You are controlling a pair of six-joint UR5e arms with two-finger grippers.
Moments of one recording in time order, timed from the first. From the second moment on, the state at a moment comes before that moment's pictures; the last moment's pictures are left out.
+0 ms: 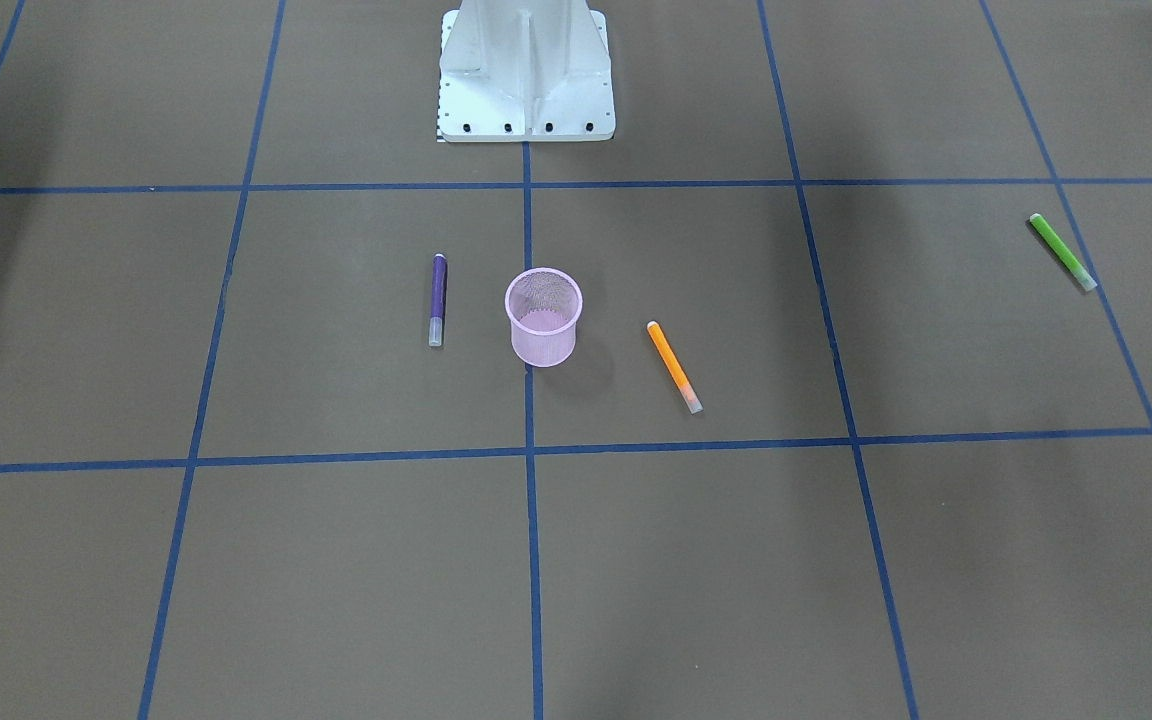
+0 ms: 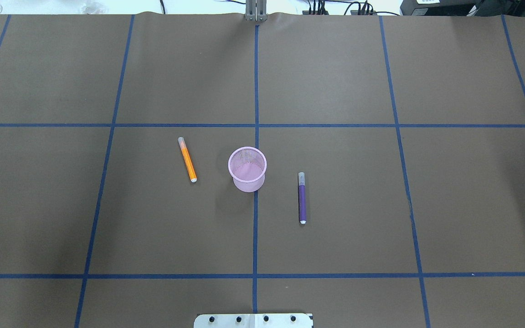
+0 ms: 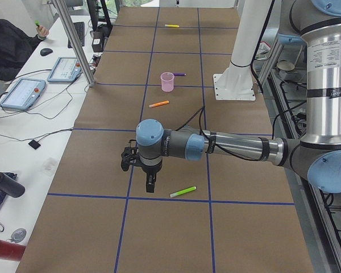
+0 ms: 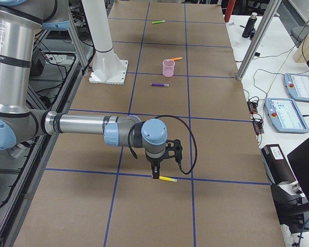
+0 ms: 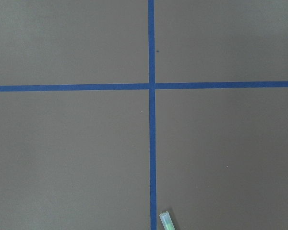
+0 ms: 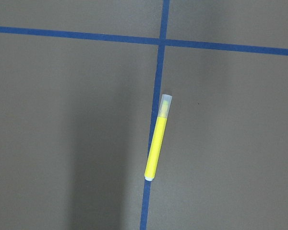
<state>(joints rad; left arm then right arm) -1.52 -1.47 -1.78 -1.60 -2.33 -0.12 1.60 -1.79 1.80 -1.58 2.39 -0.11</state>
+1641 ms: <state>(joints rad) -1.45 -1.51 -1.72 -1.66 -2.46 -0.25 1.60 -1.79 1.80 -1.57 2.40 -0.10</state>
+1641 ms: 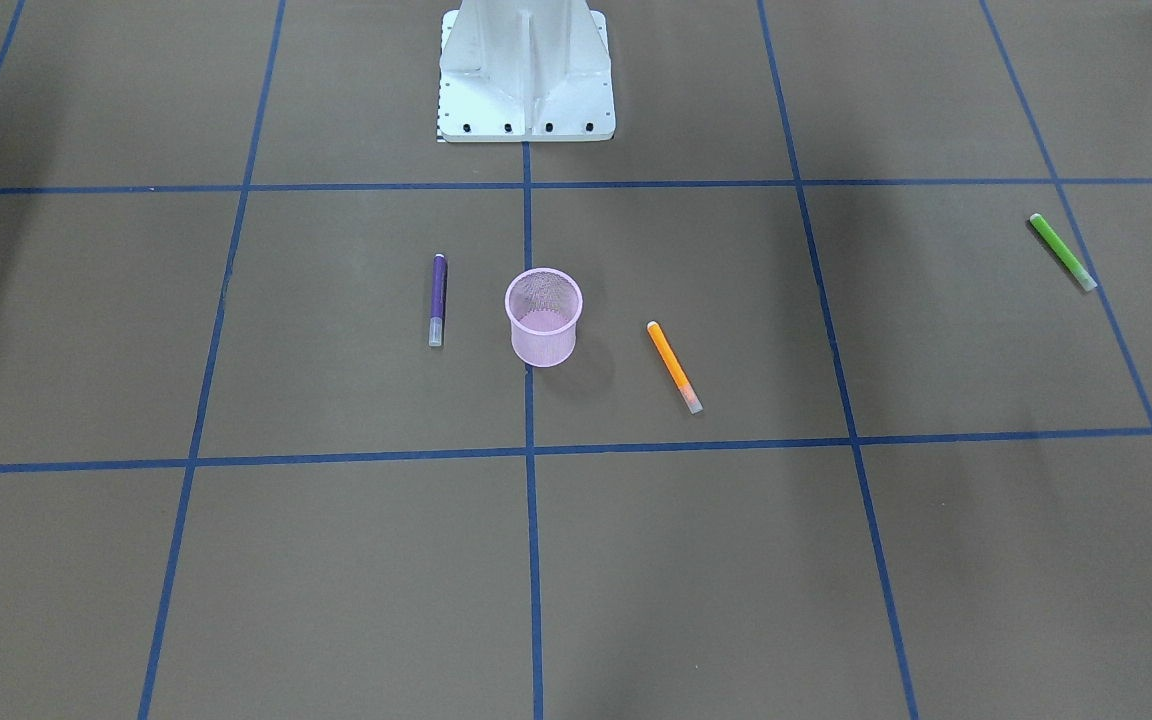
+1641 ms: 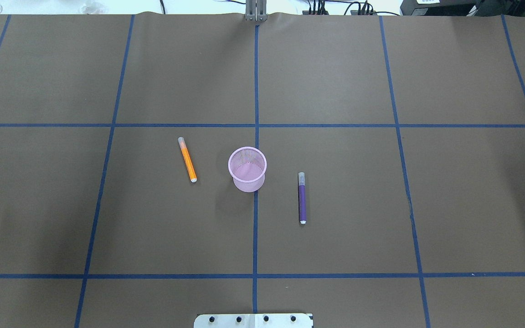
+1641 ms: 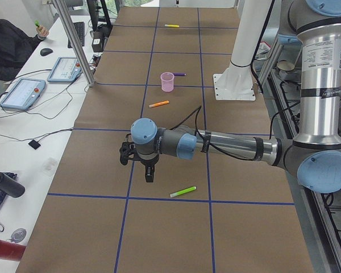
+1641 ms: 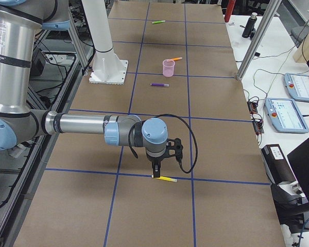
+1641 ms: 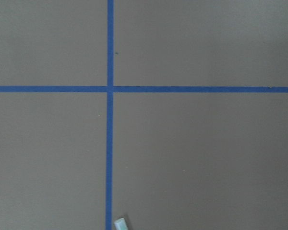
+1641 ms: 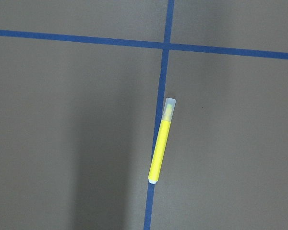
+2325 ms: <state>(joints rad) -1.35 -1.42 -1.67 -1.93 -2.38 -0.62 1.60 -1.79 1.81 -1.57 2.40 -0.10</state>
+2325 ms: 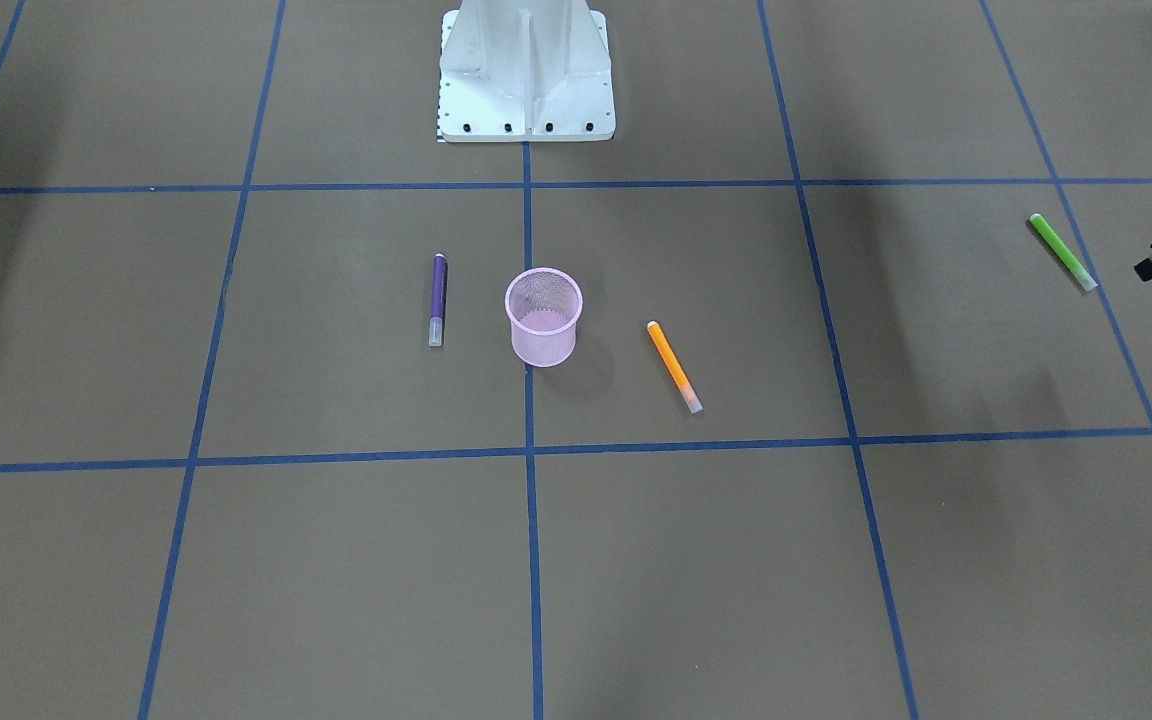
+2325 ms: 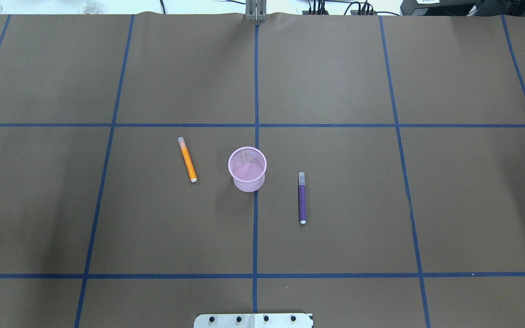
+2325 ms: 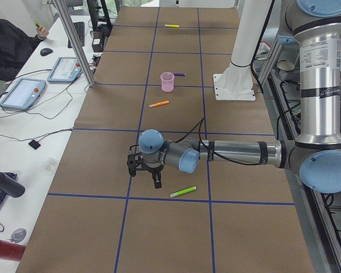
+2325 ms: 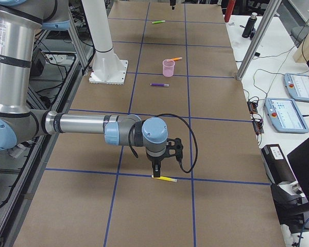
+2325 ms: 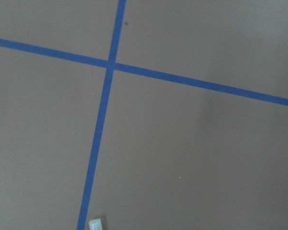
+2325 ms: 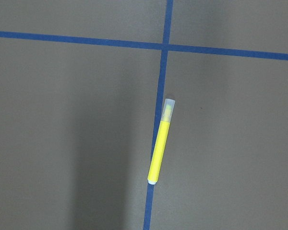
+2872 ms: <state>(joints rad) -1.21 -1.28 -1.66 -2.20 -2.27 -0.93 1.60 -1.79 1.81 -1.57 2.40 -0.09</state>
